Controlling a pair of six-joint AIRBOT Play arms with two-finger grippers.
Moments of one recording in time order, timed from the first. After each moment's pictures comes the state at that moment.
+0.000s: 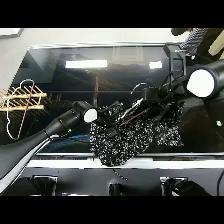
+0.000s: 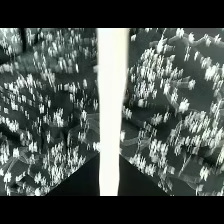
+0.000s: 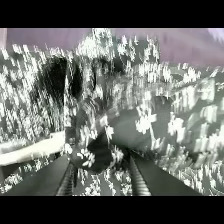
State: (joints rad) left arm -0.79 -1.49 1.33 1.27 -0.97 -1.08; right arm 0.41 -1.11 1.51 -1.60 1.46 1.90
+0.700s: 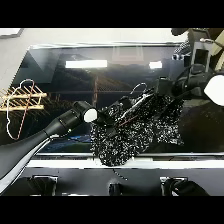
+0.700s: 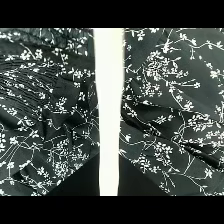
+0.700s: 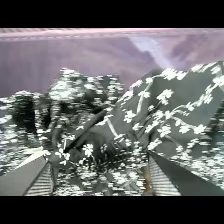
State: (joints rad) left arm -0.79 -1.49 1.33 1.28 -0.98 -1.08; right arm 0.41 -1.03 1.51 -1.73 1.39 1.99
